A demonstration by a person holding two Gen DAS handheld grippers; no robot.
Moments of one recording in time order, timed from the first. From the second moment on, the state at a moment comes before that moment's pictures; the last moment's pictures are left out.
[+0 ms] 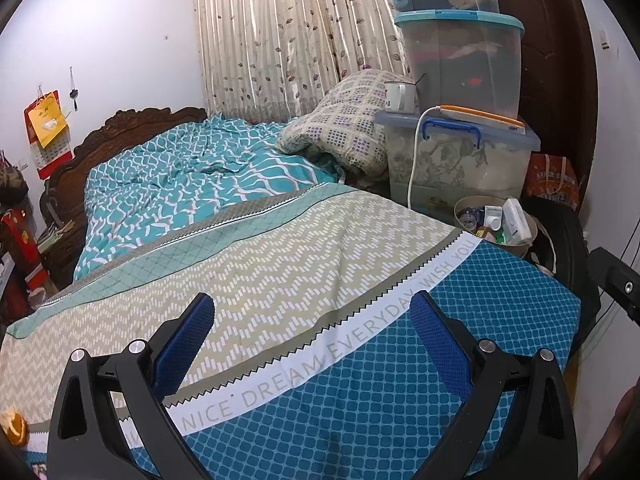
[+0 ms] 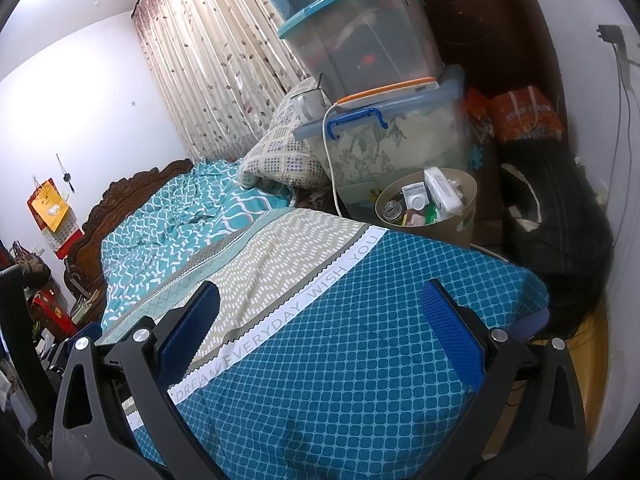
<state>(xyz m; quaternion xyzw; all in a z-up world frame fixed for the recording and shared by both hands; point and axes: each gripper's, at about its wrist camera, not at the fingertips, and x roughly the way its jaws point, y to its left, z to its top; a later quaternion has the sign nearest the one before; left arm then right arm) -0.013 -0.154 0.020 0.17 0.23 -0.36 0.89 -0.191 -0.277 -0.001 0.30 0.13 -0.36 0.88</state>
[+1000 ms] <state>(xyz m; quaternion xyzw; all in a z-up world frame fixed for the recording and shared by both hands) -0.017 -0.157 0.020 0.17 0.24 -0.36 0.89 -0.192 -0.276 0.003 0.29 0.12 -0.36 0.88</state>
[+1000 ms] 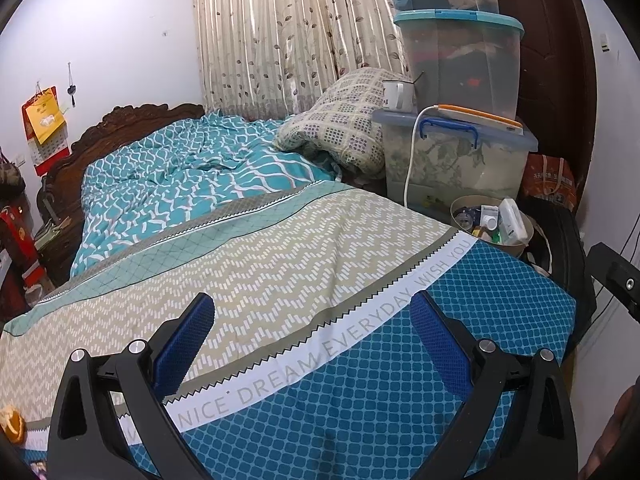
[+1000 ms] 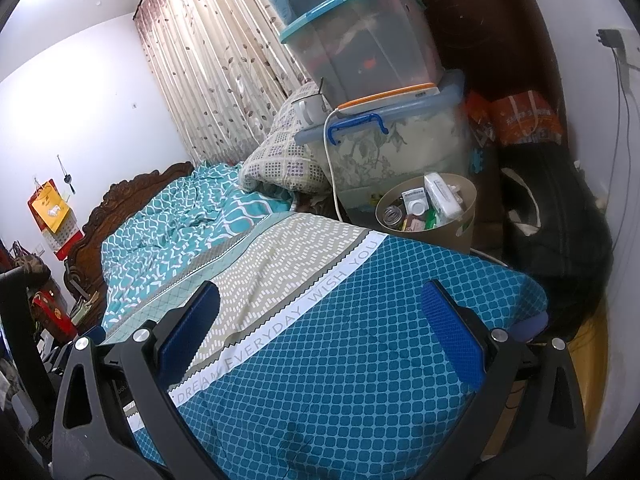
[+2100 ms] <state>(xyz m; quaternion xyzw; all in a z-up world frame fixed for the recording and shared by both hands) -0.008 -0.152 0.021 0.15 0.25 -0.35 0.89 -0.190 -0.278 0.001 0.30 0.12 -0.35 0.88</state>
